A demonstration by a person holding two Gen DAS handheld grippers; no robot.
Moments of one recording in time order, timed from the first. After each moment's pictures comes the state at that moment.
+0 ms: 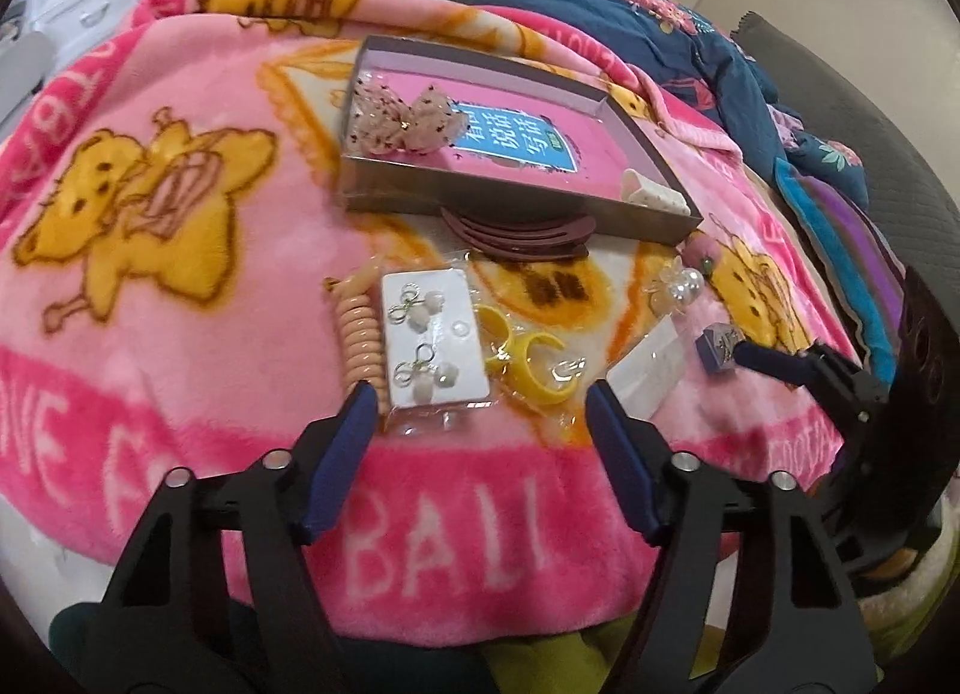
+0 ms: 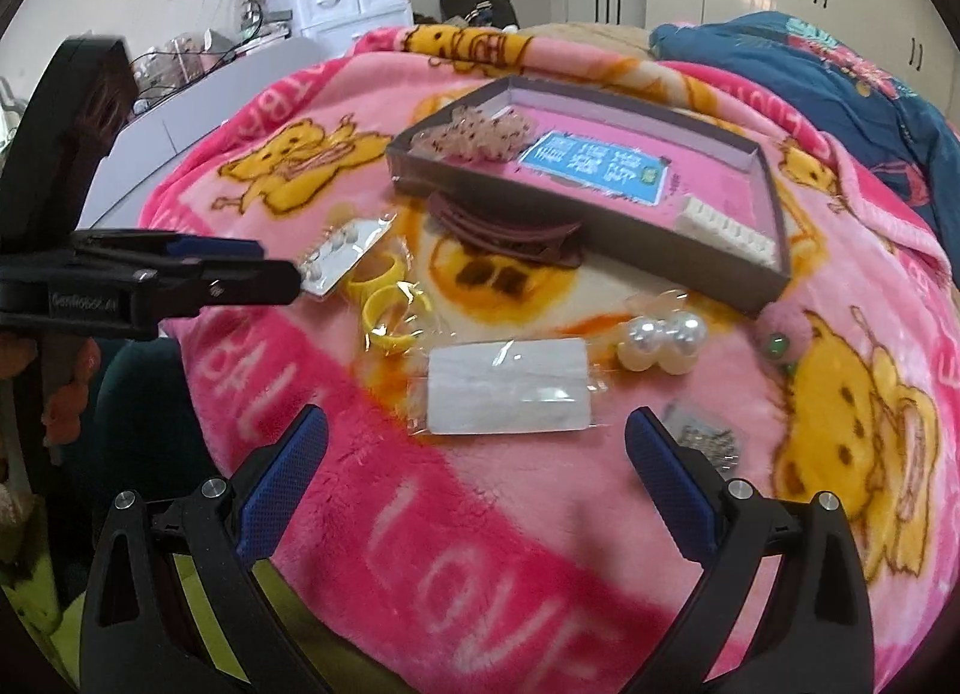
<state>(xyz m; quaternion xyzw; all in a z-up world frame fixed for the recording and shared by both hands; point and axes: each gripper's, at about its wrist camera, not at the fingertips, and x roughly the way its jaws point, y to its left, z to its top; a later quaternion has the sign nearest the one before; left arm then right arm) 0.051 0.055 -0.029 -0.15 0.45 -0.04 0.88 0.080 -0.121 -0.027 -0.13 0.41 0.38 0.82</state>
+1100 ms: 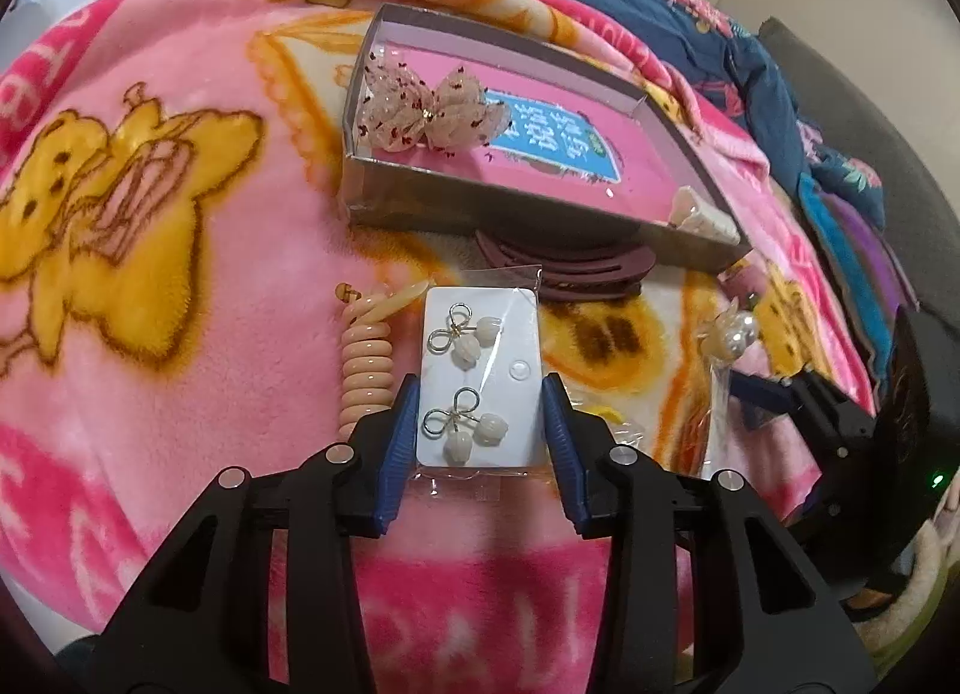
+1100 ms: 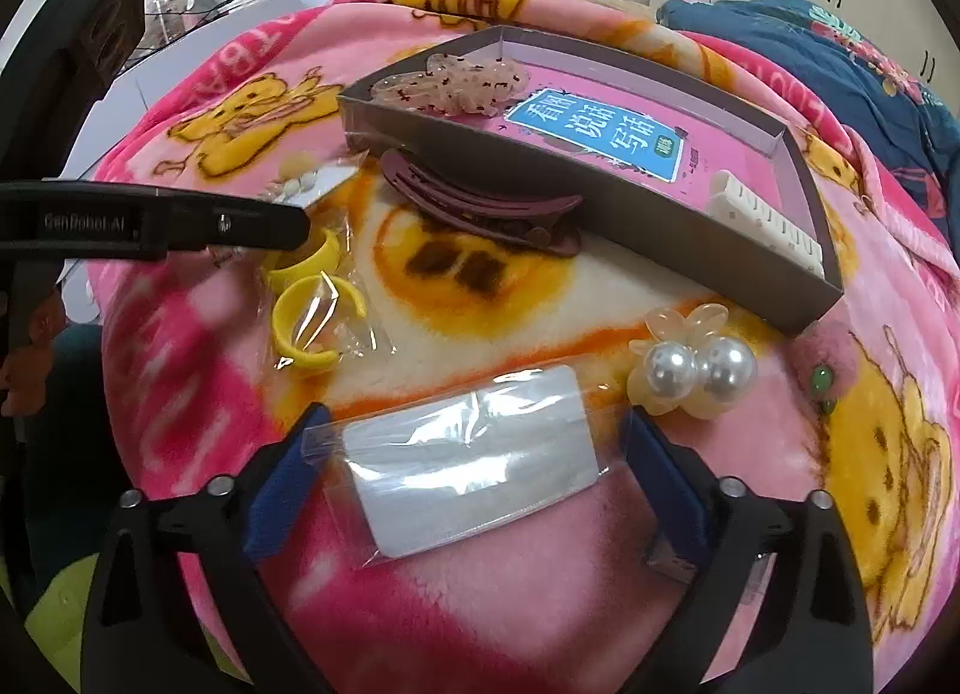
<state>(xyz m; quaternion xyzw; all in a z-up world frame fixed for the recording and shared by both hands) 0.098 0.076 -0.052 -0.18 0.46 -0.03 0.87 0.118 -0.095 -0.065 -0.17 0.43 0.36 0.81</state>
